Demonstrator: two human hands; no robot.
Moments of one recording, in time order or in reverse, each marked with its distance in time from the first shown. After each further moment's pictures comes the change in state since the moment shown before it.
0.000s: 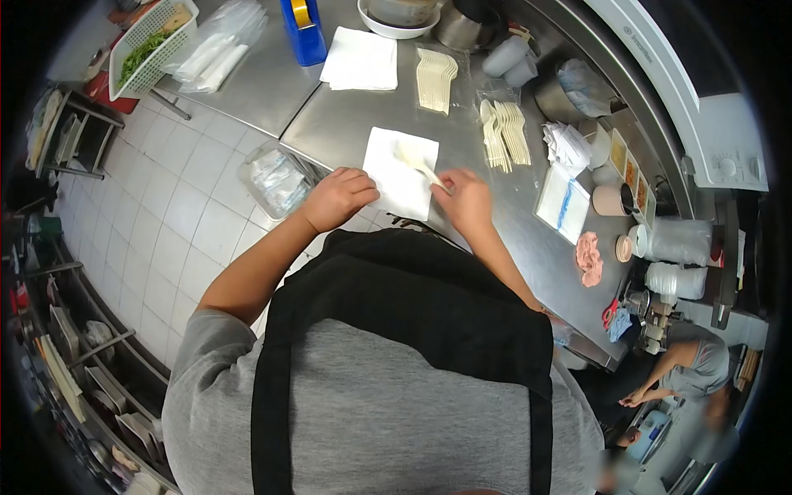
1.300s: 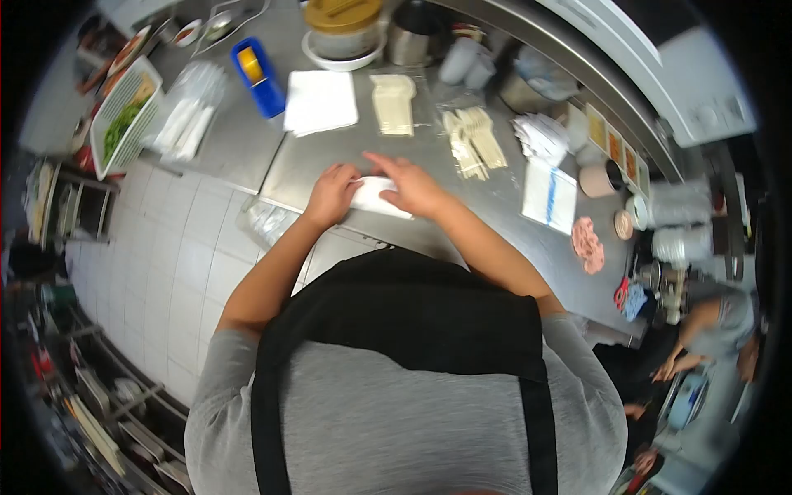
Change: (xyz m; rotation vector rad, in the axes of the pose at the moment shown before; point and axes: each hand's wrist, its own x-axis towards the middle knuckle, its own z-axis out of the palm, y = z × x) left_hand 0.061 -0.053 0.040 -0.217 0.114 -0.348; right_hand 0.070 0.004 0.022 0.245 -0.322 -0.252
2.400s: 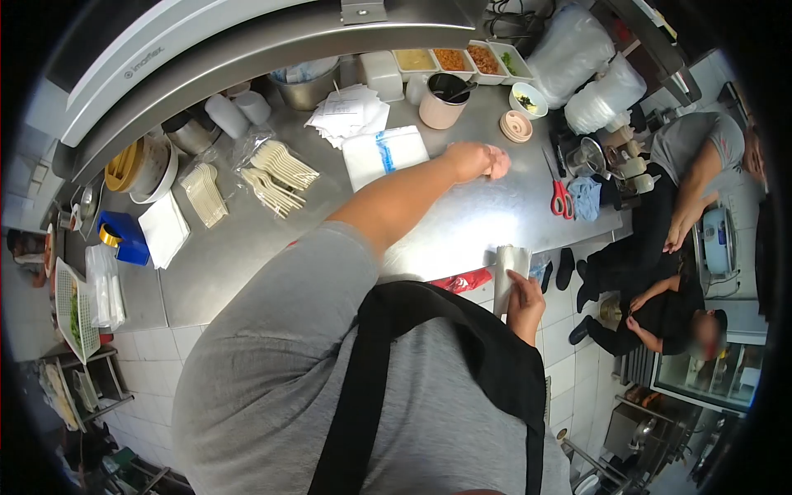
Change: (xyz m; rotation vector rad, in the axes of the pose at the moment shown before) left_hand 0.199 0.353 0.423 -0.085 -0.861 0.838; right_hand -0.462 0.000 -0.083 -0.202 1.106 1.034
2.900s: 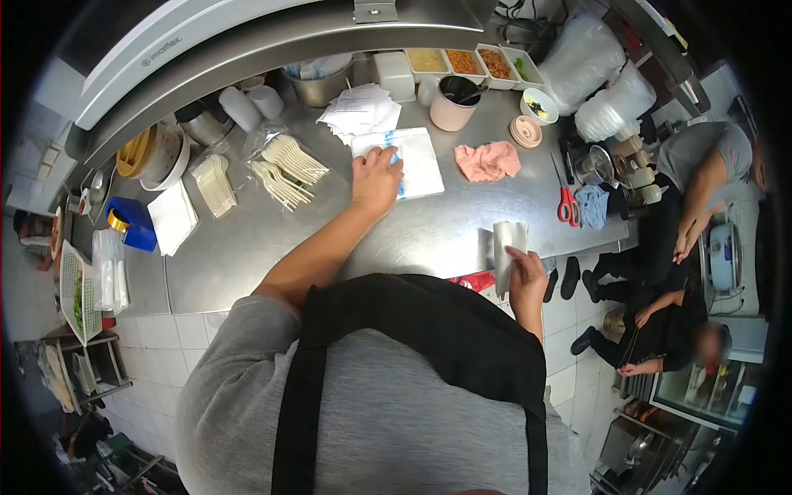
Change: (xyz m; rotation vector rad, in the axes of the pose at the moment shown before) left_hand -0.180 0.004 -0.006 0.445 0.587 -0.497; right_hand 0.047 -0.006 0.011 0.008 -0.083 -0.142
